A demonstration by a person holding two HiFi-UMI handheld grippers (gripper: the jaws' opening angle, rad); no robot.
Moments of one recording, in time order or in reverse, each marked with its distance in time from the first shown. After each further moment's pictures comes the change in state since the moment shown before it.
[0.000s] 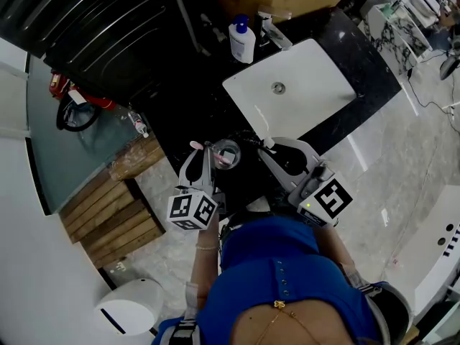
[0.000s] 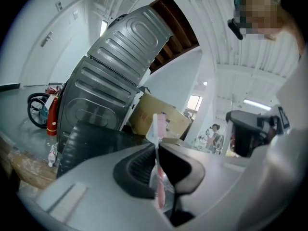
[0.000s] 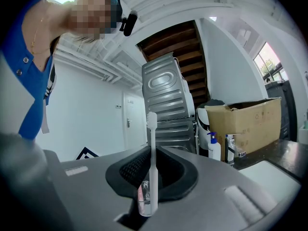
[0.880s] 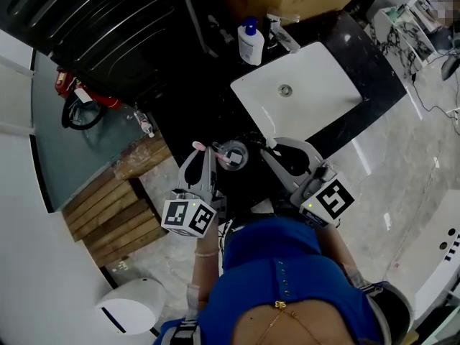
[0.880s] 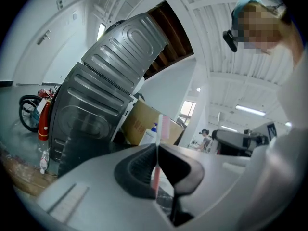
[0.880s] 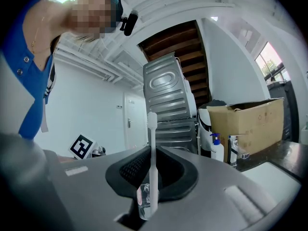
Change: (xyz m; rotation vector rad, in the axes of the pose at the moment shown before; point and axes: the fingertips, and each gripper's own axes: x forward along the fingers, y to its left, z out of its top) left arm -0.015 -0.015 0.046 0.002 -0.072 -0.086; right arm 0.012 0.006 0.005 -0.006 -0.019 0.016
